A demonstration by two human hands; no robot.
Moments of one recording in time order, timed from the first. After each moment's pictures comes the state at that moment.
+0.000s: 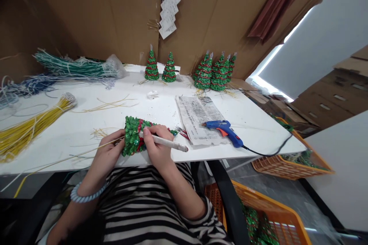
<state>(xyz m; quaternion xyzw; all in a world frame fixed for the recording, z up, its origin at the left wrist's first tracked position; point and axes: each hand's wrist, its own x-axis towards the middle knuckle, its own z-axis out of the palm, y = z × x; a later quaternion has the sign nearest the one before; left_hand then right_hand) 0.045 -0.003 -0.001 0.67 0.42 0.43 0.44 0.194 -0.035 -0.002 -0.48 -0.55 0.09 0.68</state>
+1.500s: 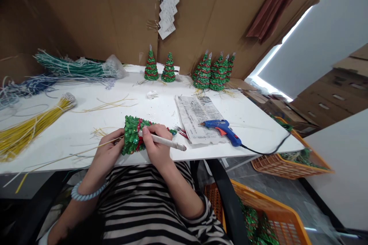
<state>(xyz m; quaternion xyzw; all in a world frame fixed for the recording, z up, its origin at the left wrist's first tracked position) 0.045 -0.003 -0.001 0.67 0.42 0.43 0.44 0.194 -0.034 -0.002 -0.47 -0.56 0.06 0.68</state>
